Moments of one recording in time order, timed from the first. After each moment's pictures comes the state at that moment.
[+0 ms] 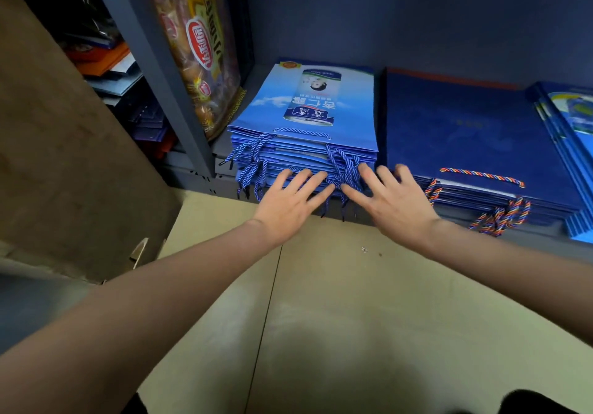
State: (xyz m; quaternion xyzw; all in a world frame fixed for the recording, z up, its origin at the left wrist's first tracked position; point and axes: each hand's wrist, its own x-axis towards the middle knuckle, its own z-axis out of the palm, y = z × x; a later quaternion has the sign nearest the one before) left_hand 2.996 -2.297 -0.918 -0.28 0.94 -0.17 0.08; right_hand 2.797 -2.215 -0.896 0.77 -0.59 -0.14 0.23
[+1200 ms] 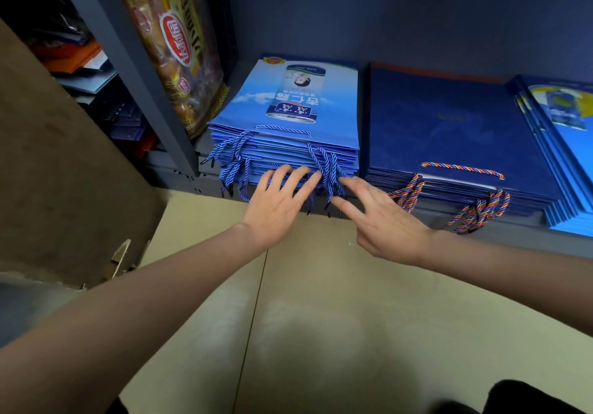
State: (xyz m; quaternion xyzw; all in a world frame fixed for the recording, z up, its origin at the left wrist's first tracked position) left_hand 2.990 -2.292 -0.927 -0.33 0.93 -0.18 -0.03; right_hand 2.791 -2.189 -0.914 0.81 -0.58 -0.01 0.07
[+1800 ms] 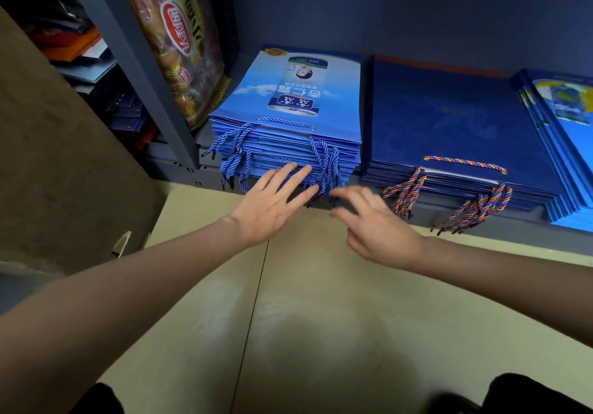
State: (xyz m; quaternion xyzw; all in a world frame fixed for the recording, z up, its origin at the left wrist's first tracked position) left_hand 3.007 -2.291 -0.919 -0.24 0.95 -0.18 0.12; right_hand 2.806 -2.182 -0.920 0.82 -0.56 0.04 -0.01
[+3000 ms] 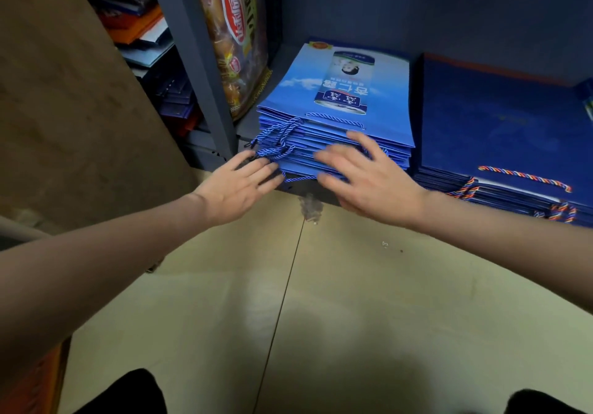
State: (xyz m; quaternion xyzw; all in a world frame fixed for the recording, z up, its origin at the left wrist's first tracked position) left_hand 3.101 -2.339 -0.906 -0.21 0.91 -0.29 0.20; right_hand 2.850 -2.263 -0.884 0.87 -0.40 0.02 0.30
